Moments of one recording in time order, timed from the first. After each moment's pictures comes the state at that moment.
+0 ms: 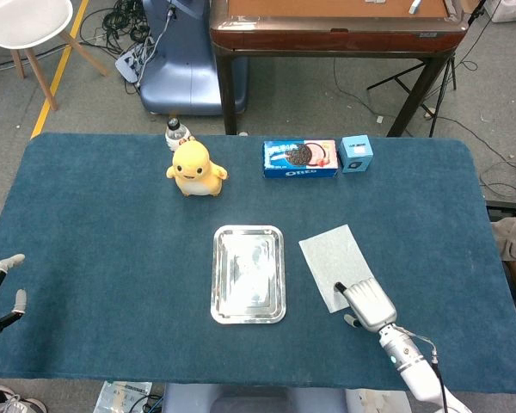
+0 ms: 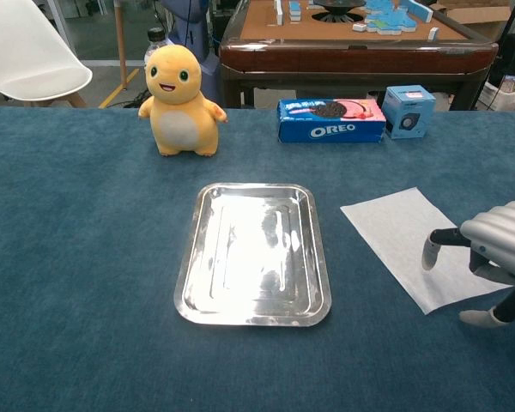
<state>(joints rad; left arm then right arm) -0.08 -1.09 -0.10 -1.60 1.43 1.52 -0.08 0.34 -1.52 0.00 -1.46 -1.50 1.13 -0.47</state>
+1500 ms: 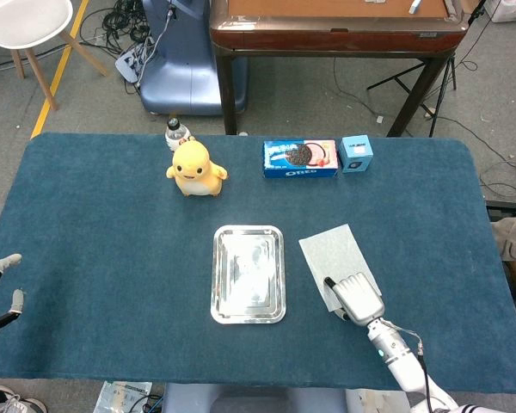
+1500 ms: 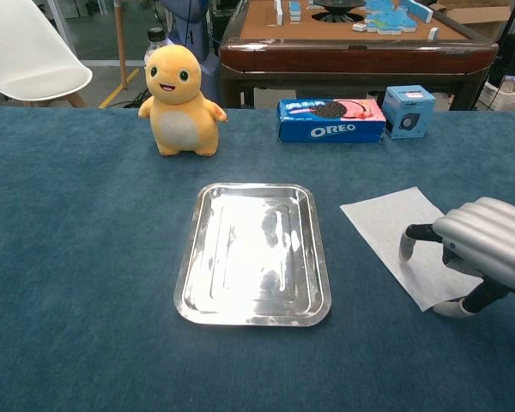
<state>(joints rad) -0.08 -1.07 -0.10 -1.61 1.43 1.51 -0.11 0.38 -1.62 -0.01 -1.32 -1.53 1.17 -0.45</state>
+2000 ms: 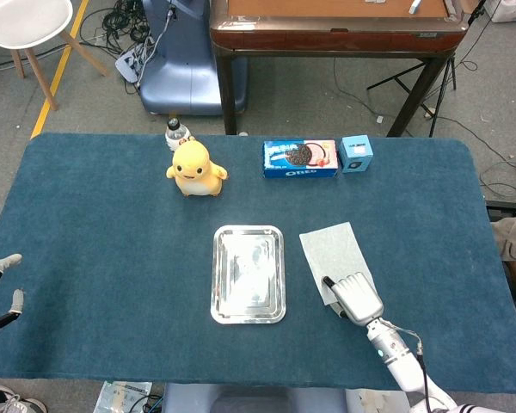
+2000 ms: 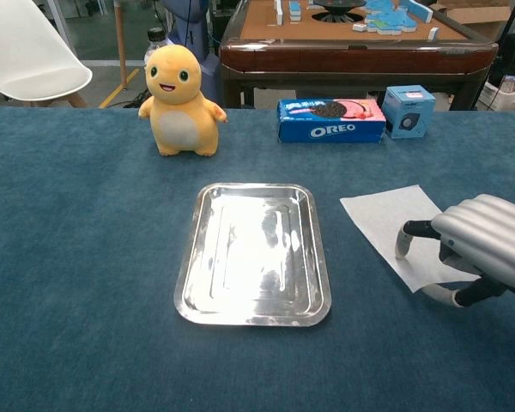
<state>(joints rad) -0.08 -1.07 -0.10 -1.61 1.43 1.51 -0.11 0.38 -1.63 -0.01 -1.30 -1.55 1.19 -0.42</state>
